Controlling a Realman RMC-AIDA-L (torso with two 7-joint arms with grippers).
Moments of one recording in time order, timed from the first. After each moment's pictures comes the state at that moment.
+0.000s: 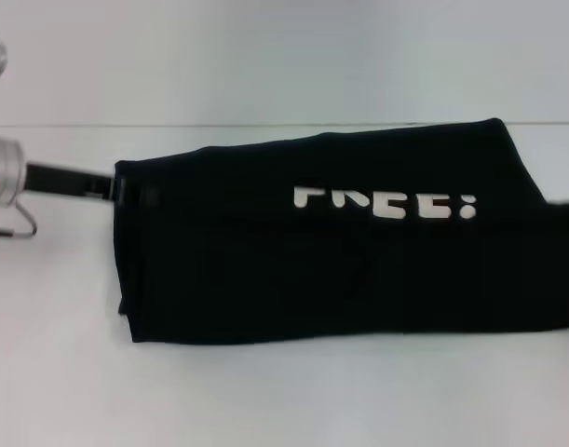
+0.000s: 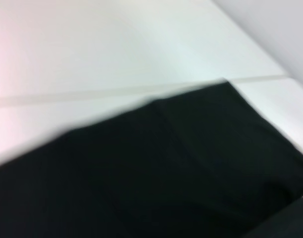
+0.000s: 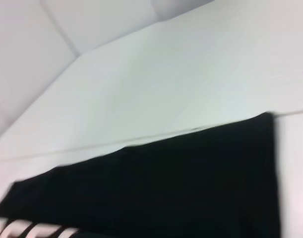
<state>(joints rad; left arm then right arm) -0.81 -1.94 0.46 0.60 2.49 1.36 -2.04 0.55 1.85 -0.27 -0.51 -2.27 -1.35 1.79</state>
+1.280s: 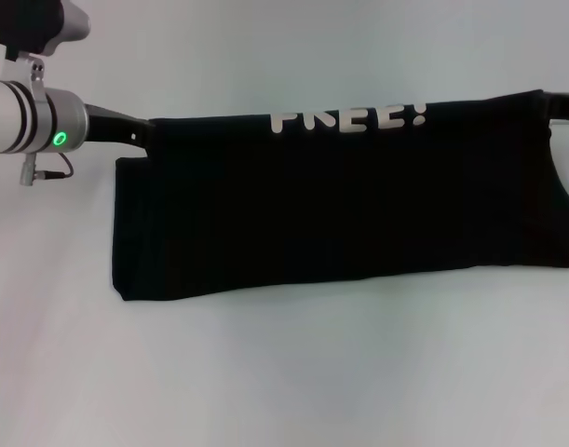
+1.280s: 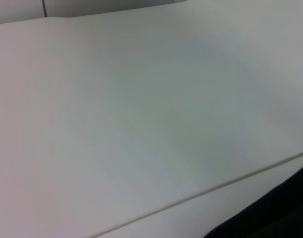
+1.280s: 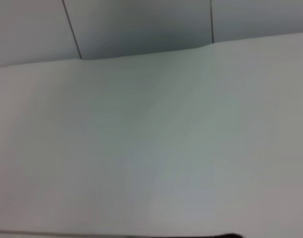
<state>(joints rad) -0.92 -2.01 0.71 0.49 2.49 0.69 -2.05 0.90 1.93 -0.41 -0.33 -2.26 -0.60 1.80</state>
